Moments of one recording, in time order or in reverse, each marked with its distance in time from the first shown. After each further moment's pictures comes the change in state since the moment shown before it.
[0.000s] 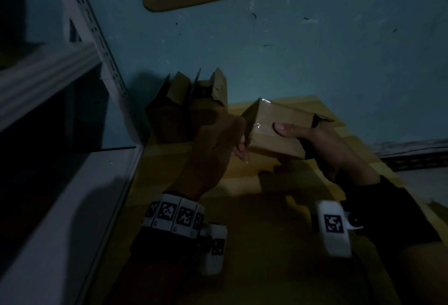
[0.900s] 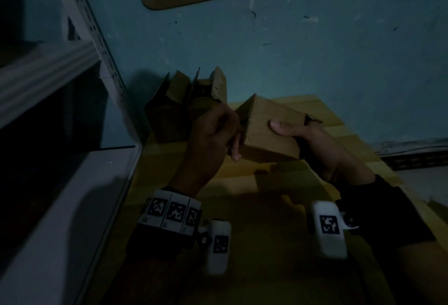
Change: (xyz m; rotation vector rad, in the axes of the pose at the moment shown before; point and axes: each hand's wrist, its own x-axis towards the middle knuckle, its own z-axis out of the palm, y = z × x) left_hand 0.009 0.004 -0.003 -0.098 0.069 -0.022; right_hand 0.003 0.001 0.009 0.105 -0.076 0.043
